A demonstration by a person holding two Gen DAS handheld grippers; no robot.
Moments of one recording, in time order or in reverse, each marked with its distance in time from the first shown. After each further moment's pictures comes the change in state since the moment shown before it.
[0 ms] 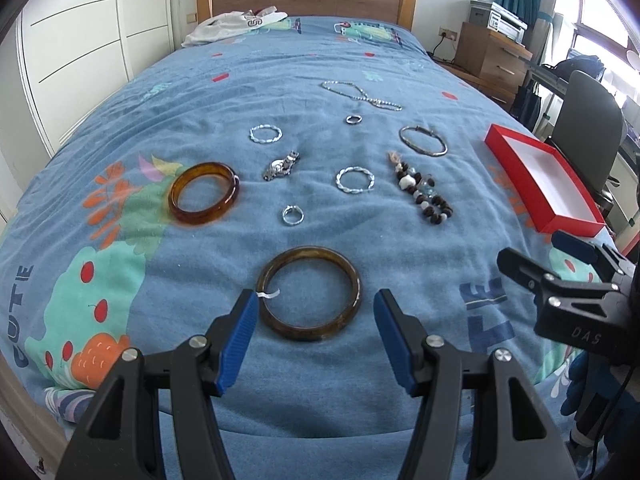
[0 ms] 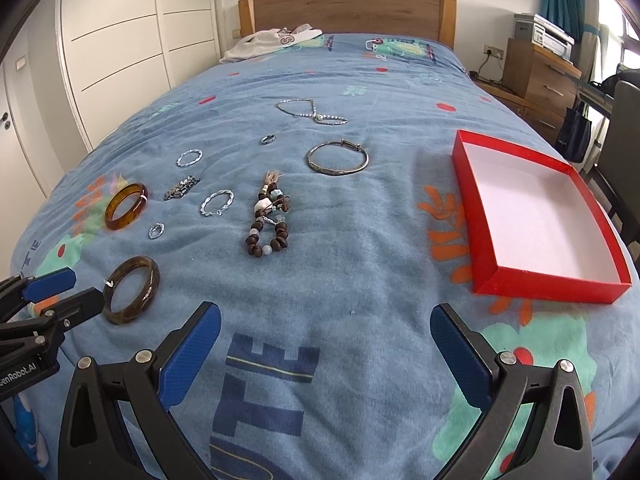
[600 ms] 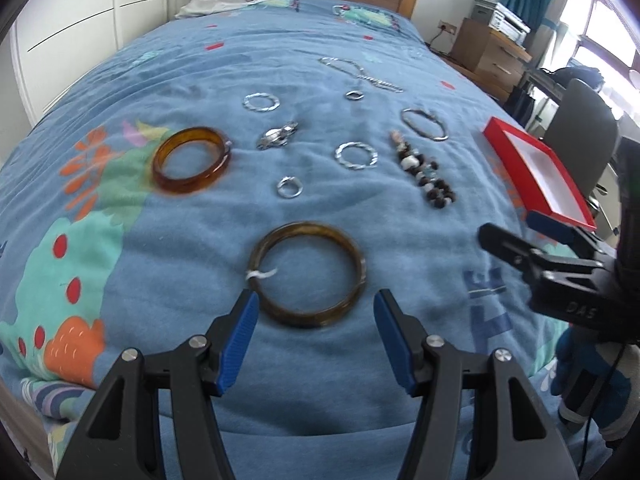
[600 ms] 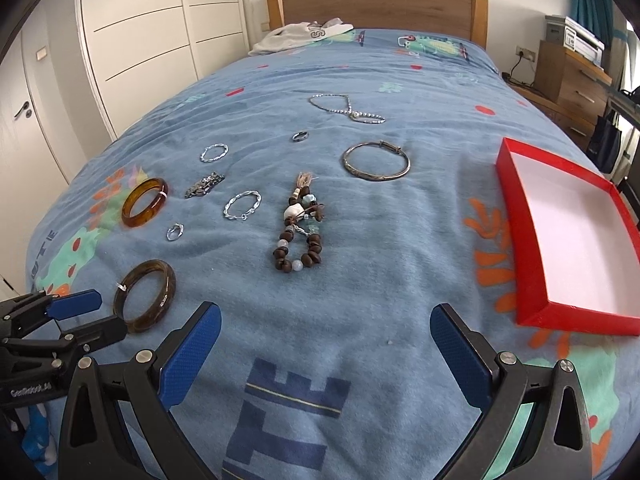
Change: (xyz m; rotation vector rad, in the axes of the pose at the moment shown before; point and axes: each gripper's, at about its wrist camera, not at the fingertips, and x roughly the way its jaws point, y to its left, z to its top) left arm 0.016 0.013 -0.004 -0.044 0.065 -0.095; right arm 0.024 0.011 0.014 -0.049 0.022 0.099
